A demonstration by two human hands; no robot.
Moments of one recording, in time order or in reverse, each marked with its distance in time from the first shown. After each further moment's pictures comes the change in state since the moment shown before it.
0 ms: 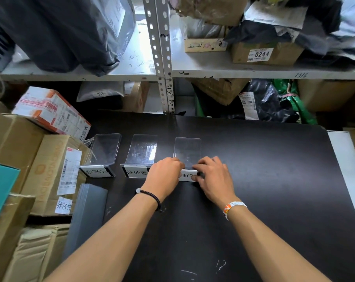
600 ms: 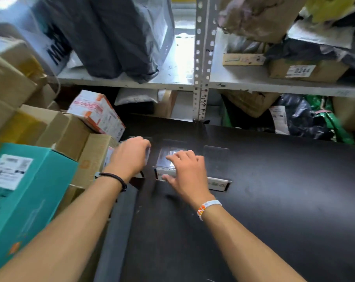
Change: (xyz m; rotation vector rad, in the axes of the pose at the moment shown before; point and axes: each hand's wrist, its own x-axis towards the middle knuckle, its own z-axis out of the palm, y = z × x) left_hand -0.051 -0.140 -0.086 0.076 0.078 -0.367; right_hand 0.032 -0.151 0.022 0.017 0.176 -0.274
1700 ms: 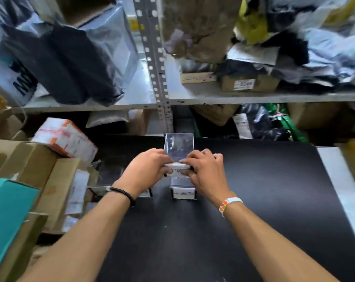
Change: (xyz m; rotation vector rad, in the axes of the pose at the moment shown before) left_hand 0.002 0.116 -0.019 -0.266 0.106 0.476; right_hand -0.019 0.110 -0.085 0.033 0.171 0.090
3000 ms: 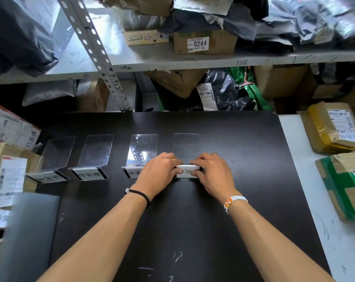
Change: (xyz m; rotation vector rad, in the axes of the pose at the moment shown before) left_hand 0.034 0.093 0.165 -0.122 -0.060 0.093; right_hand -0.093 0.140 -0.026 -0.023 -0.304 0.263
